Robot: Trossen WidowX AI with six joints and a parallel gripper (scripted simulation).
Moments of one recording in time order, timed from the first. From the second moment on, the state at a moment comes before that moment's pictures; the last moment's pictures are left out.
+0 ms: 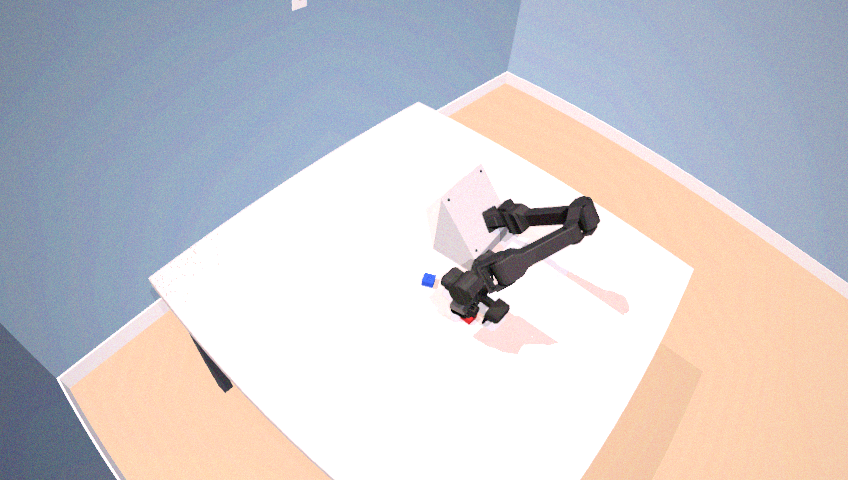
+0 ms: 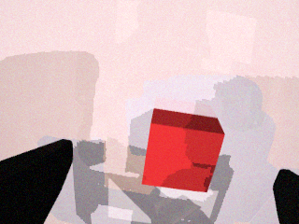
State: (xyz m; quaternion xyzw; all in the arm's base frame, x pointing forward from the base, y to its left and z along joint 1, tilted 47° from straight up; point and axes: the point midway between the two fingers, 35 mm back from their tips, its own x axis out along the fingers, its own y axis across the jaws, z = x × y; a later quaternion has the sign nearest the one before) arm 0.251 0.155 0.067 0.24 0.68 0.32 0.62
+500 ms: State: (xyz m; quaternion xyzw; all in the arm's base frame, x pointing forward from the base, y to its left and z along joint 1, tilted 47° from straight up) arm 0.247 0.170 0.052 0.24 0.68 0.32 0.62
